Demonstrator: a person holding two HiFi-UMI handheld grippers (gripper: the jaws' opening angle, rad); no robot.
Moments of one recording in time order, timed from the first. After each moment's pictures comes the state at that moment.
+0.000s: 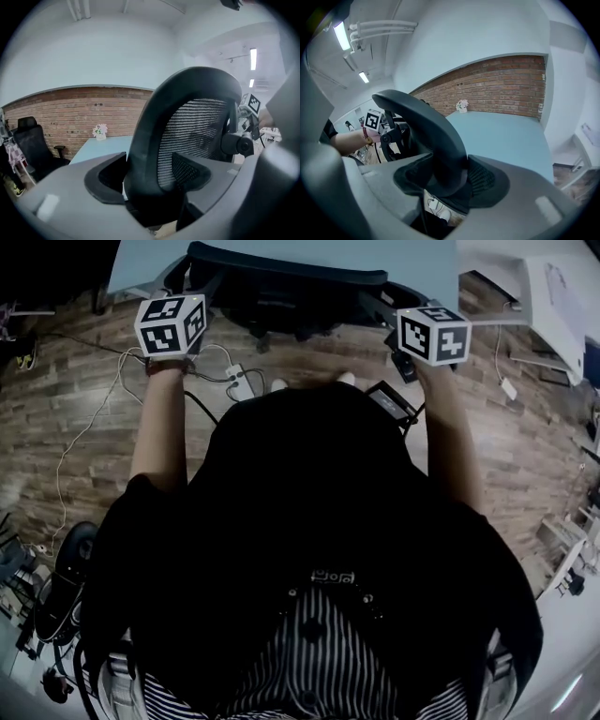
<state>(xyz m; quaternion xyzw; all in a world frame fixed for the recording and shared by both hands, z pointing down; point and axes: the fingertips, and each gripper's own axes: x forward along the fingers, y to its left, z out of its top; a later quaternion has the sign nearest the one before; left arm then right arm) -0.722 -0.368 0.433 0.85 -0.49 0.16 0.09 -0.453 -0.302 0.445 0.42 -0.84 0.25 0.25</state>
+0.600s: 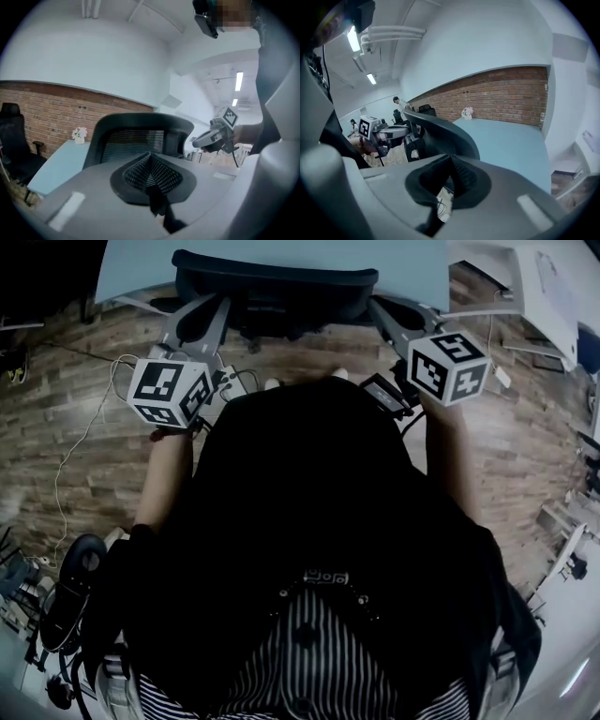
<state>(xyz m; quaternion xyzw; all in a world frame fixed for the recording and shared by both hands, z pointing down) -0.654 -0.286 0.378 0.90 -0.41 0.07 0.11 -0.448 -0.270 0.389 0.41 -0.86 0.22 0.22</state>
